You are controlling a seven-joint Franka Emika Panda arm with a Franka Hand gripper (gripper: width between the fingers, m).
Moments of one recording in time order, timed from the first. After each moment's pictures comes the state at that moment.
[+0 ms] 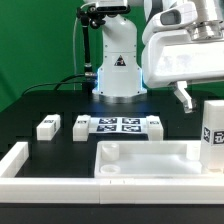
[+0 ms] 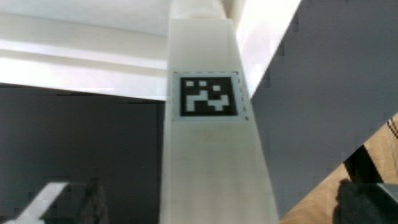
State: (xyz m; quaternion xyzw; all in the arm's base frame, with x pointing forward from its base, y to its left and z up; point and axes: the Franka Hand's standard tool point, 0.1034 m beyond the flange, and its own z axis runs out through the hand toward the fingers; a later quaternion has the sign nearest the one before) arm 0.621 0.112 0.124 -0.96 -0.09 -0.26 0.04
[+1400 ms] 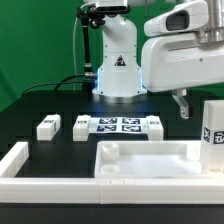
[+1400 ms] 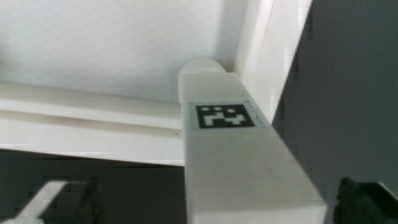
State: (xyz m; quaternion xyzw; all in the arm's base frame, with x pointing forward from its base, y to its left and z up) arm 0.629 0.106 0.119 -0.99 -0.09 -0.02 0.05
